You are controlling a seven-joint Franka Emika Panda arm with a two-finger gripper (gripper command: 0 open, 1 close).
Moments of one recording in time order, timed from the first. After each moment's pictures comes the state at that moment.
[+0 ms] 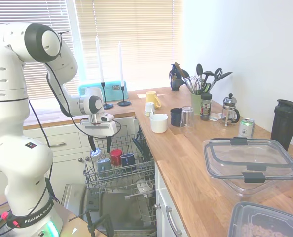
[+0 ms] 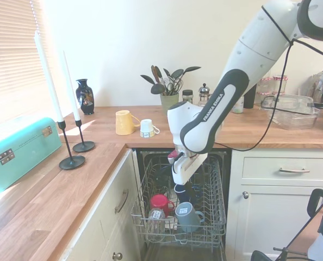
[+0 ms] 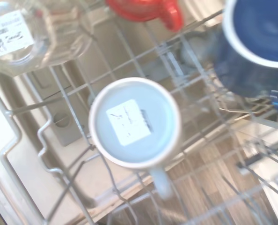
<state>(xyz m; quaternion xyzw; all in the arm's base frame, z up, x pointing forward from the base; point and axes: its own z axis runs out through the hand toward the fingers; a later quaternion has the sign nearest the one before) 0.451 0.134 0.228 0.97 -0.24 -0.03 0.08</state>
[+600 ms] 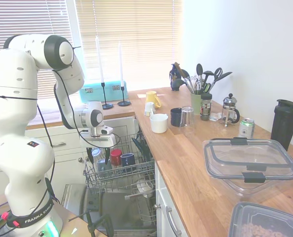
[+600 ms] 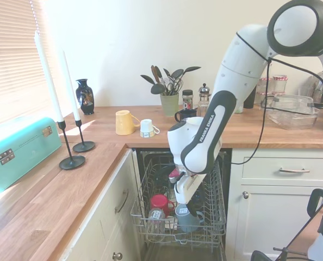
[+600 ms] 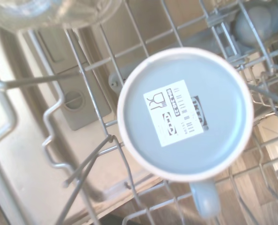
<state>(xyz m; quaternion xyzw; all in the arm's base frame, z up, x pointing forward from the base) 0.443 0.136 0.158 0.97 -0.20 -0.06 0.08</state>
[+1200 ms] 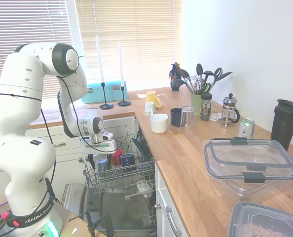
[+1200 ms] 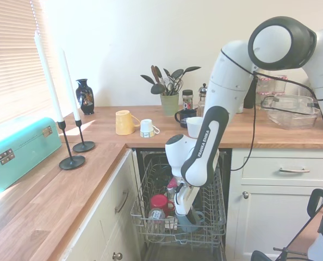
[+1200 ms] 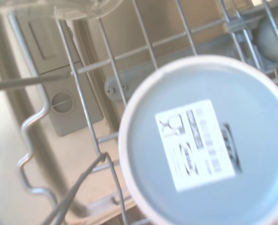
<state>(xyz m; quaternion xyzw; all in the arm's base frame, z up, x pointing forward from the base) 0.452 0.146 0.116 0.98 -0.16 -0.05 0.10</state>
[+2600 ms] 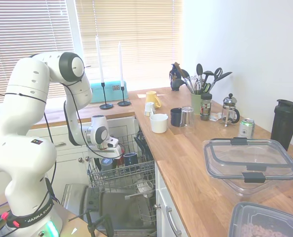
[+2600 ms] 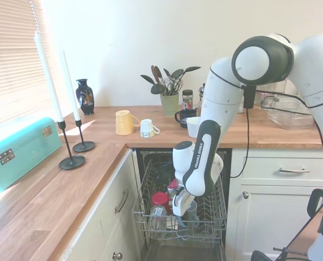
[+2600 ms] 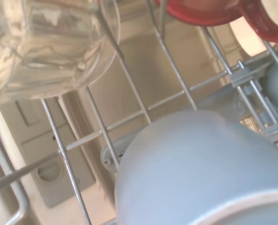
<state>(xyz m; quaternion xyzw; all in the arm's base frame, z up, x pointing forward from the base) 0.464 0.128 0.085 0.97 -0.22 0.02 0.03</state>
